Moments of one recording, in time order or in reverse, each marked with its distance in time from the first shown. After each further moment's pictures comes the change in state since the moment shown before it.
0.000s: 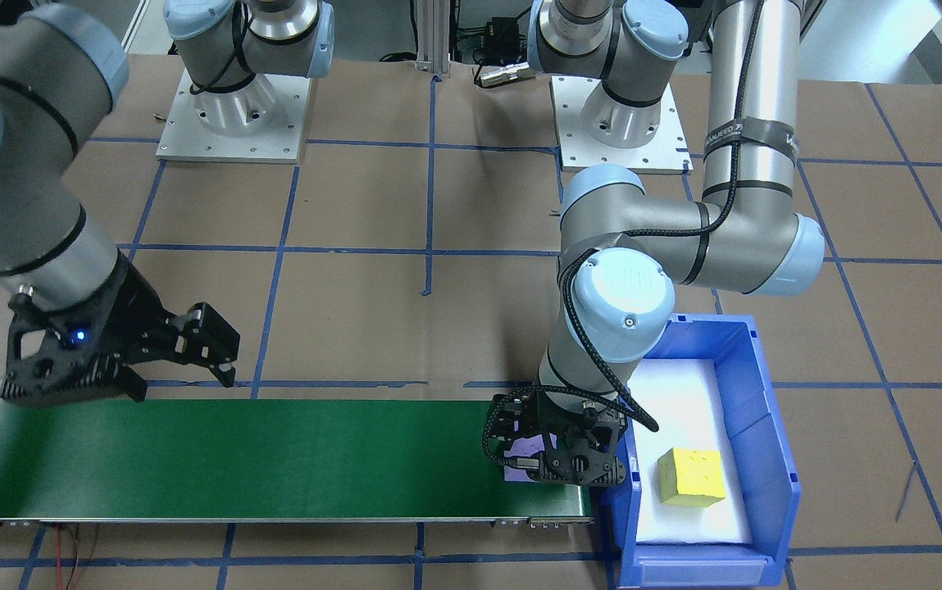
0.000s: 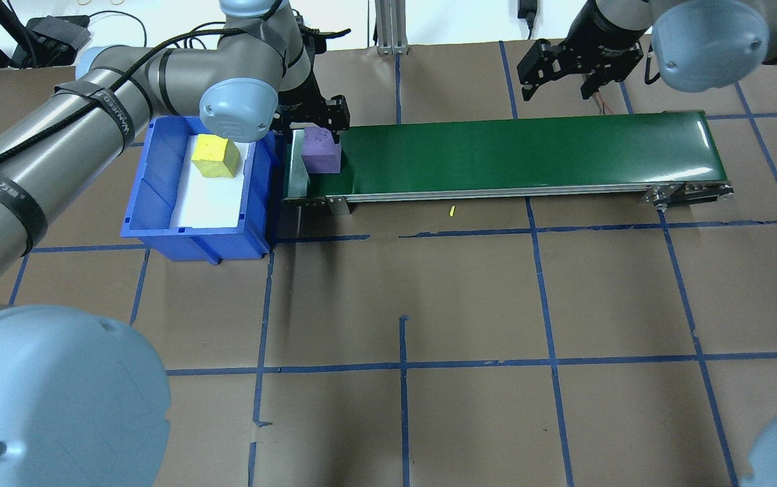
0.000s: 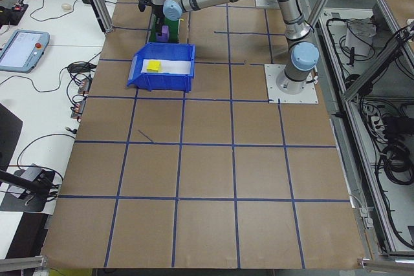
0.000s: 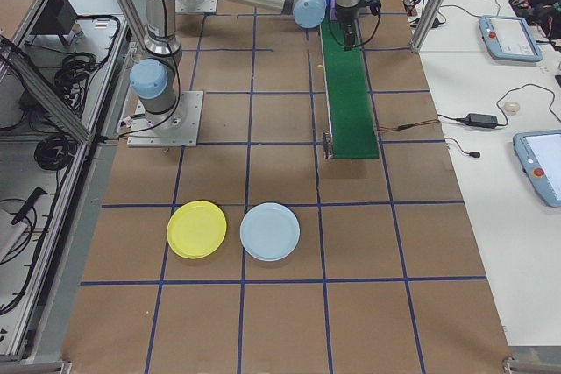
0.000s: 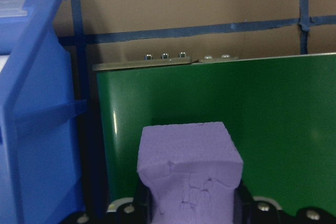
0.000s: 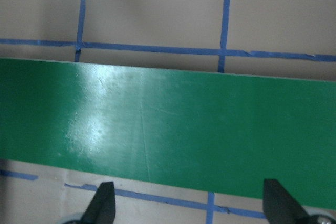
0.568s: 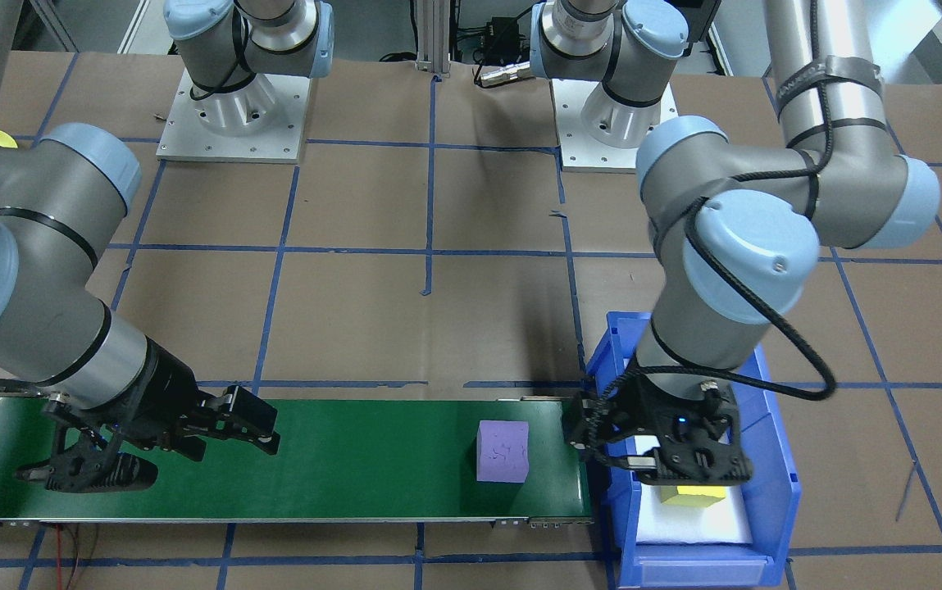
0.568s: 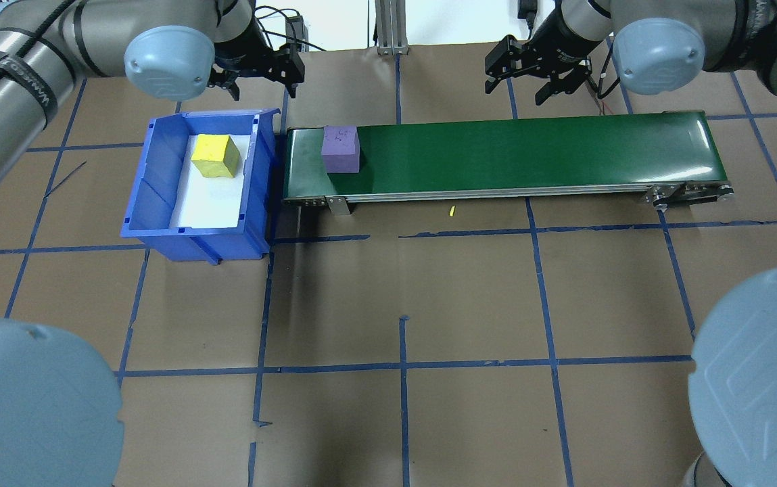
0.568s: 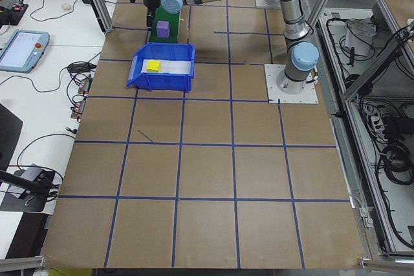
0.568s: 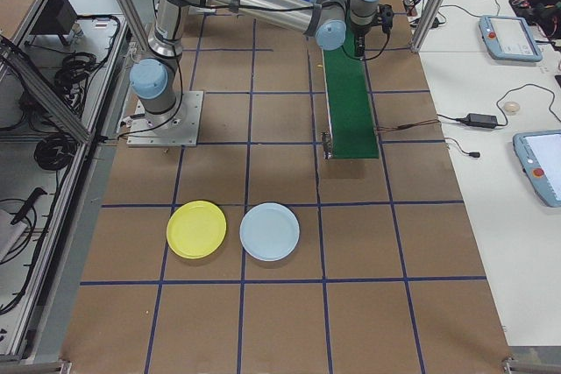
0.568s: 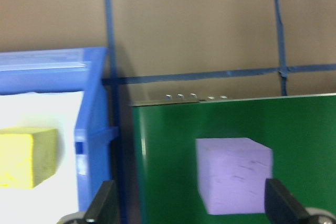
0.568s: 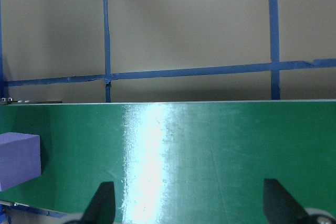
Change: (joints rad) left arm 0.128 0.055 0.057 -0.055 0.012 0.074; right arm 0.001 0.125 -0.031 -0.068 0.150 0.129
